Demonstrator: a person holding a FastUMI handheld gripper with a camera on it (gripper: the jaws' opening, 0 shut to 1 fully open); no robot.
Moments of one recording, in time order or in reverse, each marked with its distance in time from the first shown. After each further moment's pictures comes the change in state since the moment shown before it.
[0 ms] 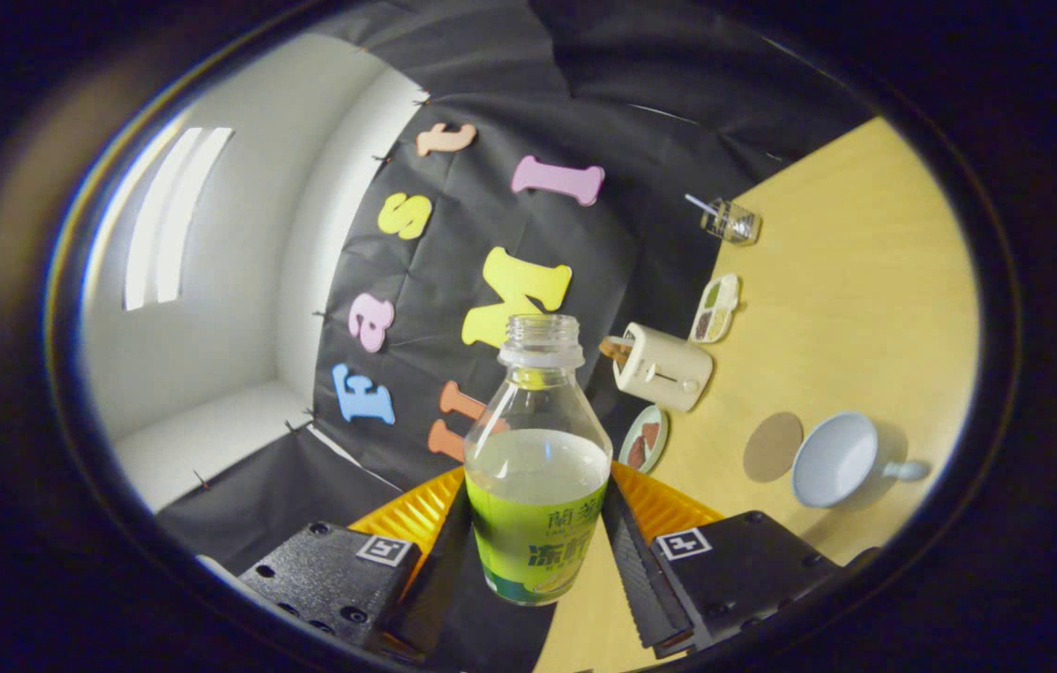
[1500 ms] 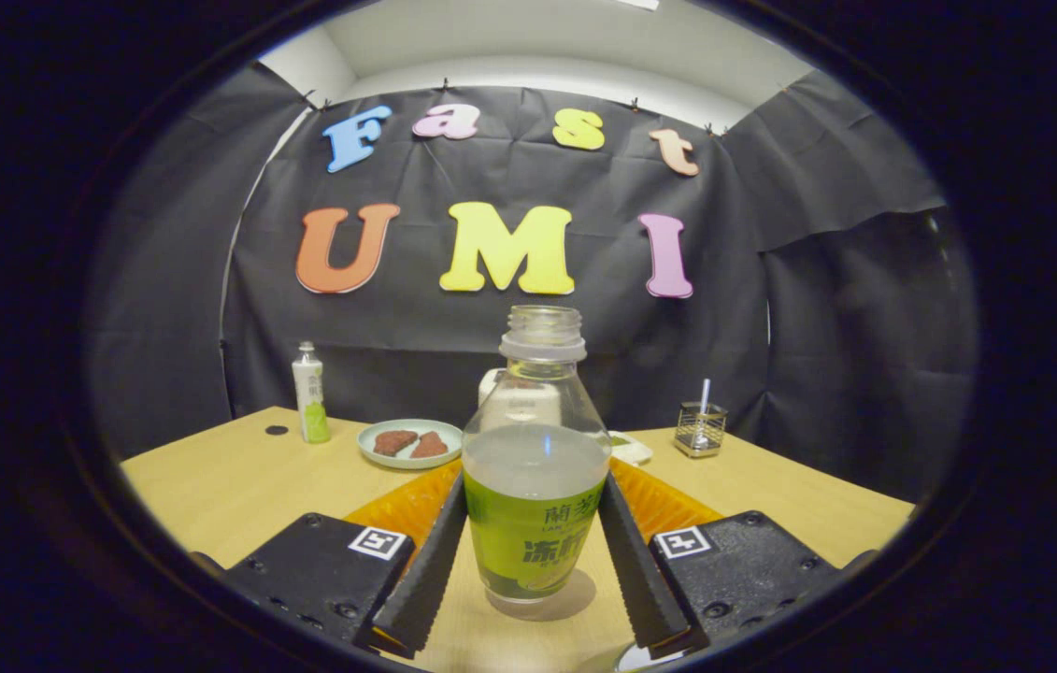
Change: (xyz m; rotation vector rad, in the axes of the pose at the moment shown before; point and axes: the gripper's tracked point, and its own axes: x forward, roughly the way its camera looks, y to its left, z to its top) arm 0.121 -0.128 -0.006 -1.042 -0.018 -0.517
